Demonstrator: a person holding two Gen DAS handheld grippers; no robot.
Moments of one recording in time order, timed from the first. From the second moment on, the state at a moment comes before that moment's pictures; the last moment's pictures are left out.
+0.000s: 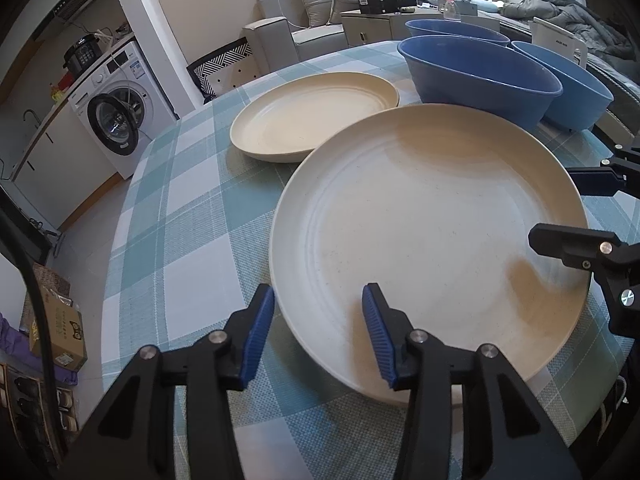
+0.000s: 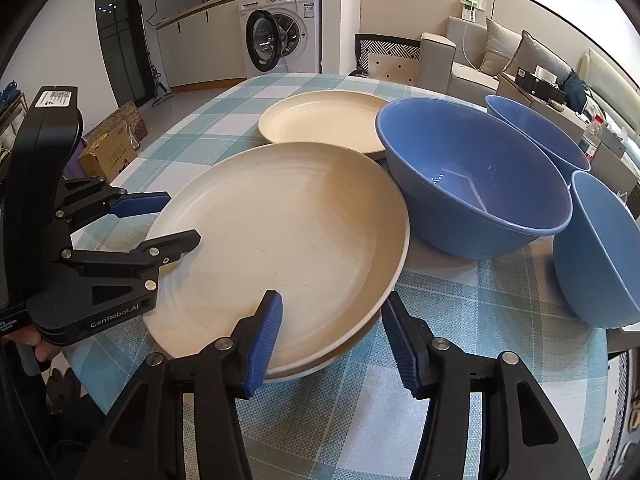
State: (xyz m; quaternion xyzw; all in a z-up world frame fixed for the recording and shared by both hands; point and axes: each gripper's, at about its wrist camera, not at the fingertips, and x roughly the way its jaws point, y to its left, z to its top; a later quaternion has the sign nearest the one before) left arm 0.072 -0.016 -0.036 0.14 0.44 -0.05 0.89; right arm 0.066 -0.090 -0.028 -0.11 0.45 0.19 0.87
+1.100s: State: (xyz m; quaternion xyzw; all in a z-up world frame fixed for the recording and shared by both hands) left arm 0.071 0.008 -0.008 0.04 0.40 -0.05 0.91; right arm 0.068 -0.095 0.007 -0.07 0.39 0.21 0.89
